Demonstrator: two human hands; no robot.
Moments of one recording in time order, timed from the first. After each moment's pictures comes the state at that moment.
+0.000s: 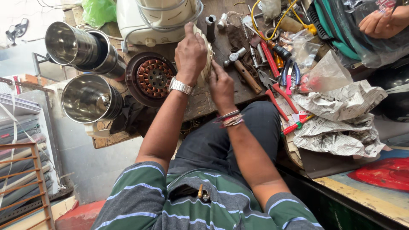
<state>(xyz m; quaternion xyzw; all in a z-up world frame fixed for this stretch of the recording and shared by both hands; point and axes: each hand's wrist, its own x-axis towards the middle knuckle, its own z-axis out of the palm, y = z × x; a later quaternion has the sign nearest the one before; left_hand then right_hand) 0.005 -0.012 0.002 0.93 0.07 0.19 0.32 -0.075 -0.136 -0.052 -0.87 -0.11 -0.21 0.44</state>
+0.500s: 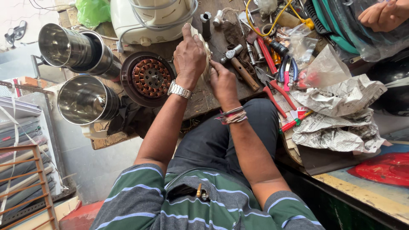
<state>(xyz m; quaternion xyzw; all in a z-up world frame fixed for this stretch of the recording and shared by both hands) -0.004 -0.021 -0.013 0.93 0.05 0.21 0.29 -0.070 -0.153 -0.029 -0.87 -0.03 -0.02 0.49</state>
